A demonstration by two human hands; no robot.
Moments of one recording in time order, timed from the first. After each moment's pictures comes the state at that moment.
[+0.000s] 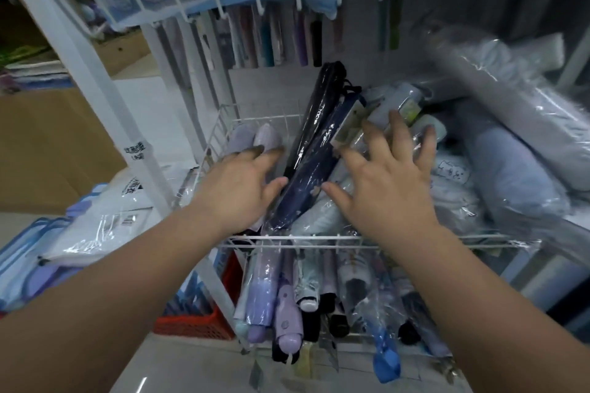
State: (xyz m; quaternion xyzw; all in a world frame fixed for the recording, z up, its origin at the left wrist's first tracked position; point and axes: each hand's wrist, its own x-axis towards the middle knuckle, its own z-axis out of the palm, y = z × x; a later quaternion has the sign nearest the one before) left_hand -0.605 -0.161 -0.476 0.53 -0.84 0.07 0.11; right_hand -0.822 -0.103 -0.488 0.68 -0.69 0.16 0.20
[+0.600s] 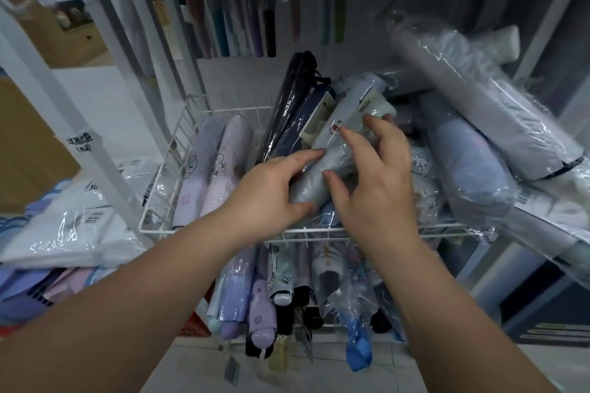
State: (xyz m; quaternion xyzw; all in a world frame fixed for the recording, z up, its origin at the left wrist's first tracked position) left_hand -0.673 -0.140 -0.498 0.43 -0.85 -0.16 0.25; right_hand -0.843 -0.097 -0.520 0.63 -0.57 0.51 0.12
